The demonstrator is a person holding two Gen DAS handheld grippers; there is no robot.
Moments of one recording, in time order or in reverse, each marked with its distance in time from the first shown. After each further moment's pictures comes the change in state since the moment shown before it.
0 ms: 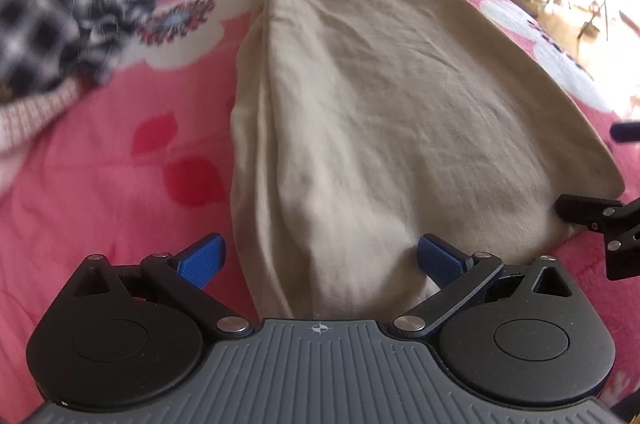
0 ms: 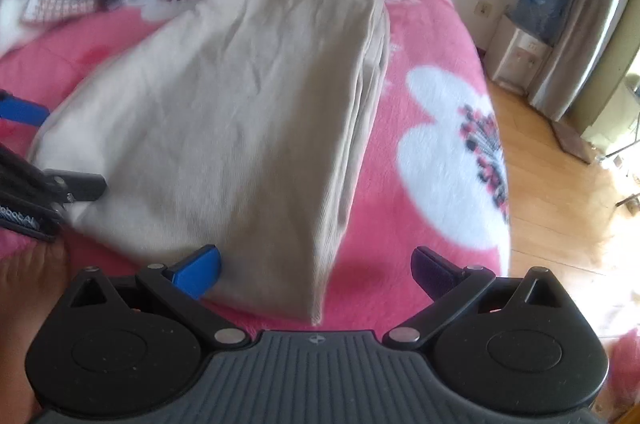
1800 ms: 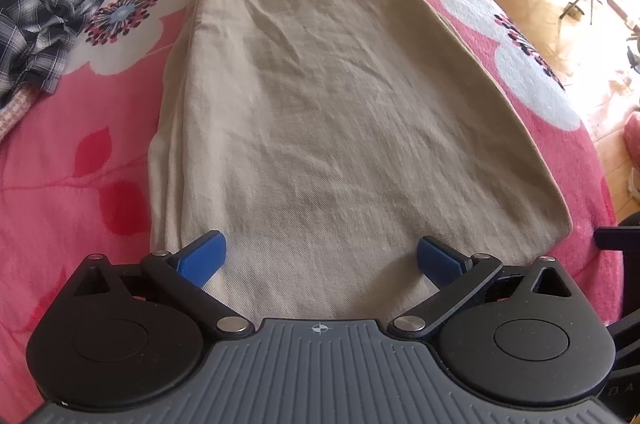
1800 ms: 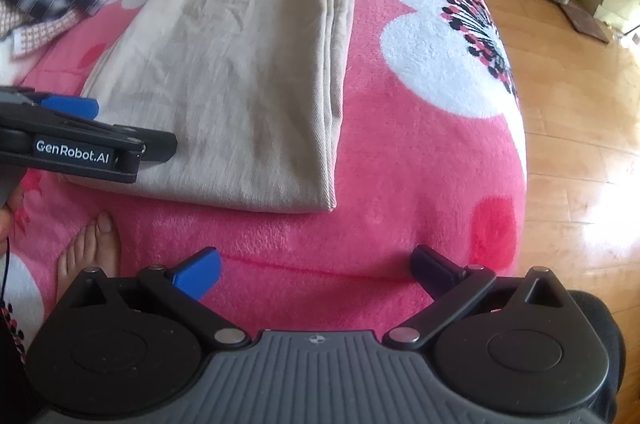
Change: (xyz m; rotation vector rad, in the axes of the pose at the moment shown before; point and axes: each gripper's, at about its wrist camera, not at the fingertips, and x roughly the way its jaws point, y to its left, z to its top) left arm 0.005 -0.056 0.045 0.011 0.112 -0.062; right arm -0.016 -0.022 -0.019 0.242 0.232 0.123
